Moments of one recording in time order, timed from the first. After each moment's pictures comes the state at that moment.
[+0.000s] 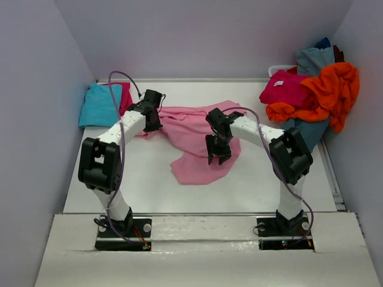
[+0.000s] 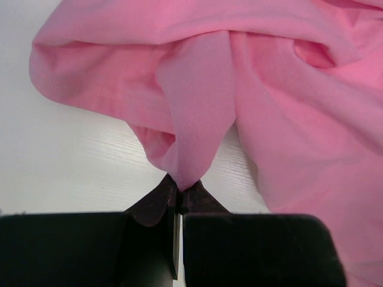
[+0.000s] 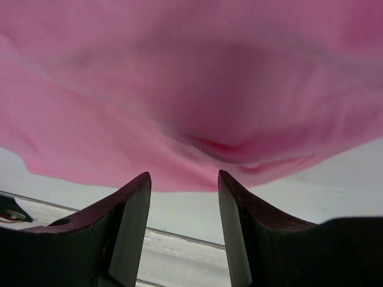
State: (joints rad) left arm -0.32 1.73 1.31 -0.61 -0.28 -0.49; right arm 0.63 1.91 1.40 -0.91 -0.17 0.57
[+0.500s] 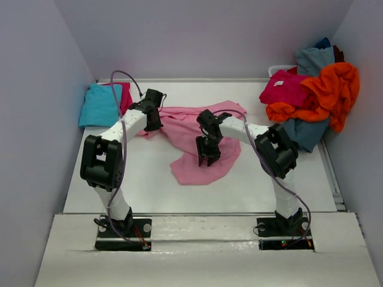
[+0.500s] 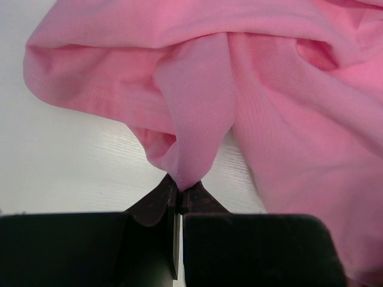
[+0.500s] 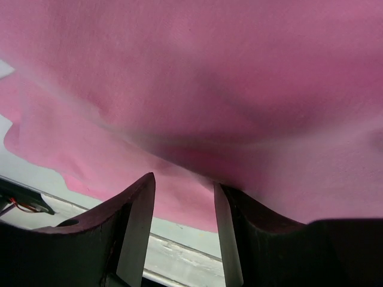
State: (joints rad) left arm -0.32 1.76 1.34 -0.62 -0.28 -0.48; right arm 0.66 2.10 1.57 -0.87 -0.27 0.55
